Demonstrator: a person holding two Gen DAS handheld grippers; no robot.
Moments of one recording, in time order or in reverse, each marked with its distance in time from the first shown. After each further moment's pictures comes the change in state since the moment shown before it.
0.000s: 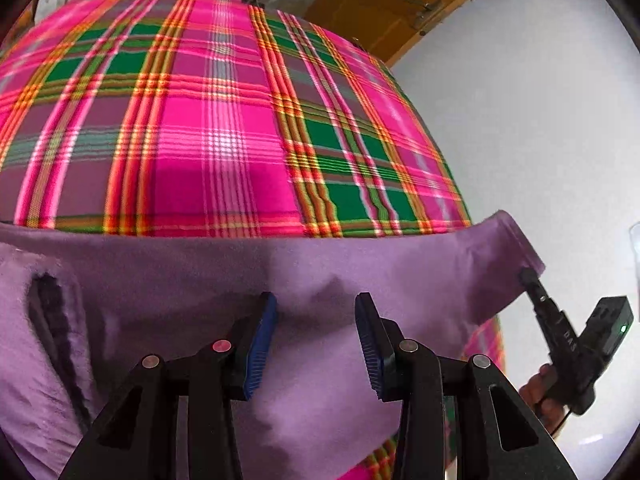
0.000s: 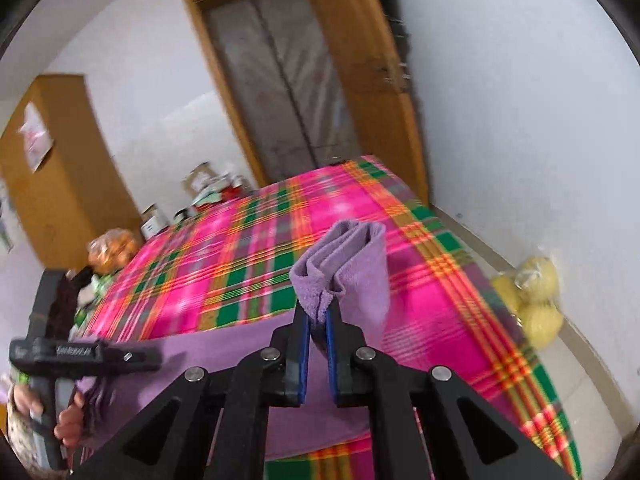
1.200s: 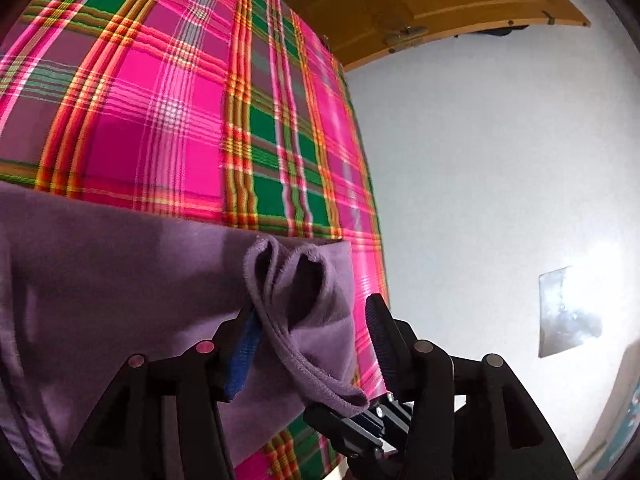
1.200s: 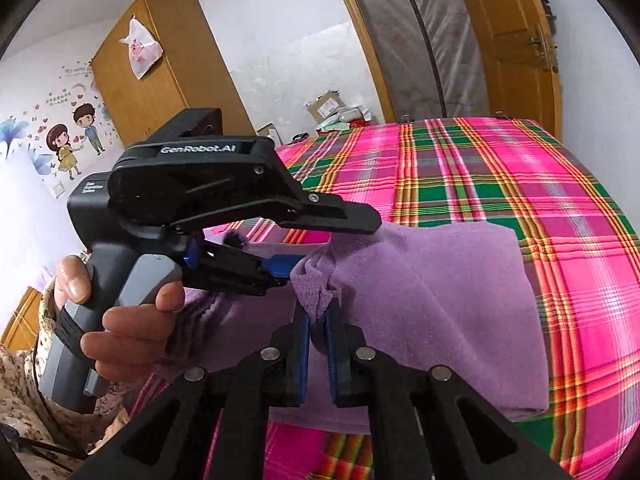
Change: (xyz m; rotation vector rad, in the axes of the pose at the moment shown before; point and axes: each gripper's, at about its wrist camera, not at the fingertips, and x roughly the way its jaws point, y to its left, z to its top) left arm -0.004 0.007 0.008 -0.201 0.056 -0.339; right arm 0.026 0.136 -0.064 -0.220 0.204 0.352
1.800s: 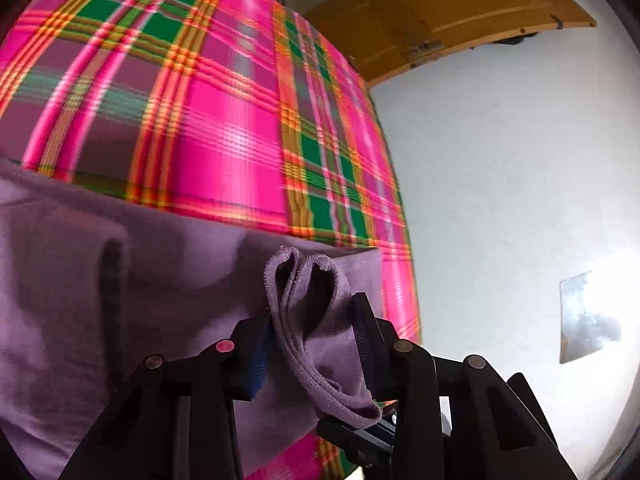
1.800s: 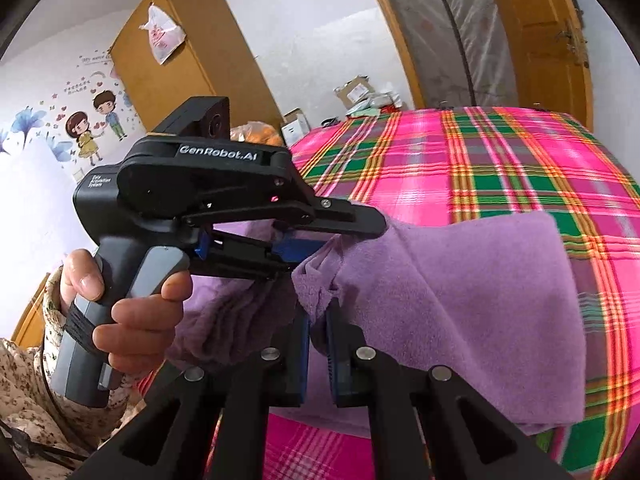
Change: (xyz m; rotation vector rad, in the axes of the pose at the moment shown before) left arm -0.033 0.018 -0.005 0.004 -0.060 0.094; right arm 0.025 0.035 -0.001 -0.035 0.064 0.098
